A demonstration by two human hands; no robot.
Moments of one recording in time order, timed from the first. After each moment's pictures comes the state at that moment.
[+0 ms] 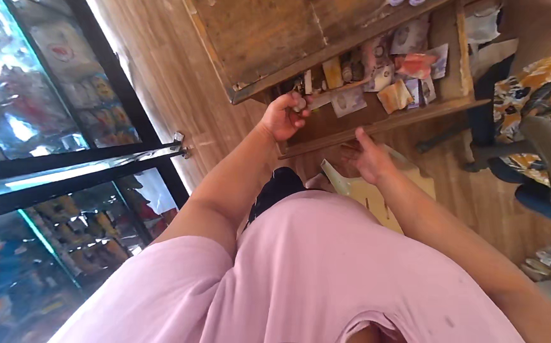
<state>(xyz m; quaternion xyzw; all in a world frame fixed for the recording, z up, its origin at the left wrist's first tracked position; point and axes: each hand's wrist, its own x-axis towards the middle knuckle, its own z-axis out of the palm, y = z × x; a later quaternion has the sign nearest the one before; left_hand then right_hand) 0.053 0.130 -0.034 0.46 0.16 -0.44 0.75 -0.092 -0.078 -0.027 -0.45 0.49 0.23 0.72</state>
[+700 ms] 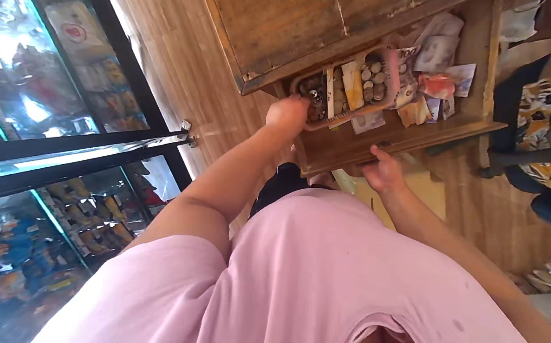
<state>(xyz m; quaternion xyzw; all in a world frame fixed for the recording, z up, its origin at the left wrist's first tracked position) 0.051 0.116 -0.002 0.90 -0.18 -0.40 0.01 -0.121 -0.073 -0.051 -0.28 0.56 0.06 0.78</state>
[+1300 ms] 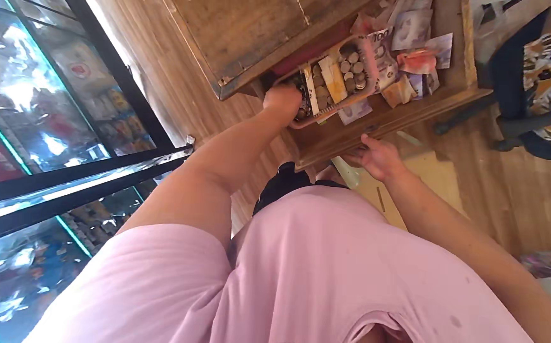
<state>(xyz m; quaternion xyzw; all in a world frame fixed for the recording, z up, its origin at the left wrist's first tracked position) 0.061 0.075 -0.034 0.86 -0.26 -0.41 -0.17 -0.135 -0.093 -0.061 -0.33 0.53 0.18 0.76</state>
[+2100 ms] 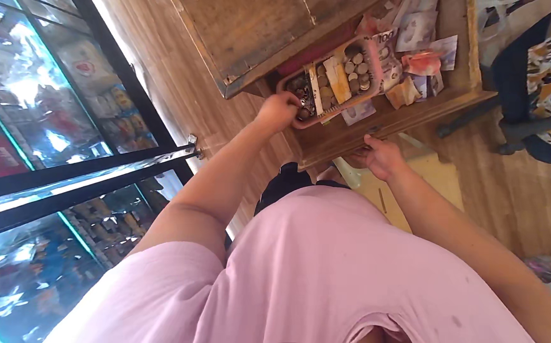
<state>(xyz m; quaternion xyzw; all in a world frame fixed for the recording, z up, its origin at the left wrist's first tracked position) 0.054 0.117 -0.001 0.86 -0.03 -0.45 0.23 -0.134 -0.093 -0.065 -0.36 0.54 0.17 0.75</state>
